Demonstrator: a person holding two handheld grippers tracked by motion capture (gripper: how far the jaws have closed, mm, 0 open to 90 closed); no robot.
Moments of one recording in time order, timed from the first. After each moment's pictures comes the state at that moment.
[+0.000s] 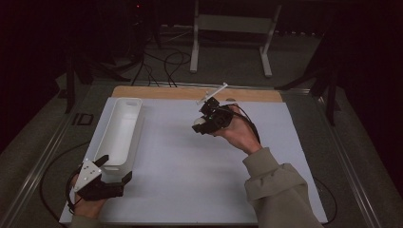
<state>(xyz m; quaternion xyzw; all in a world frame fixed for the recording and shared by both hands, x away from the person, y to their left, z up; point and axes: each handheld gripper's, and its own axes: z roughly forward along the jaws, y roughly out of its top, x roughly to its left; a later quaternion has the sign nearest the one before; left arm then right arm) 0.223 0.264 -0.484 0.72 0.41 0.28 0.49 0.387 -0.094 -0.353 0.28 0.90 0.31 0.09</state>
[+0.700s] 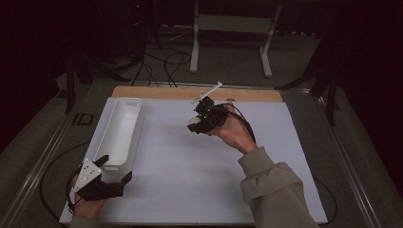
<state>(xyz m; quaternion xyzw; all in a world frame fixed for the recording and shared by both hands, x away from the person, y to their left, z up) 0.223 0.264 -0.484 0.72 0.41 0.27 0.49 0.388 -0.081 -0.352 0.28 0.90 0.31 0.08</state>
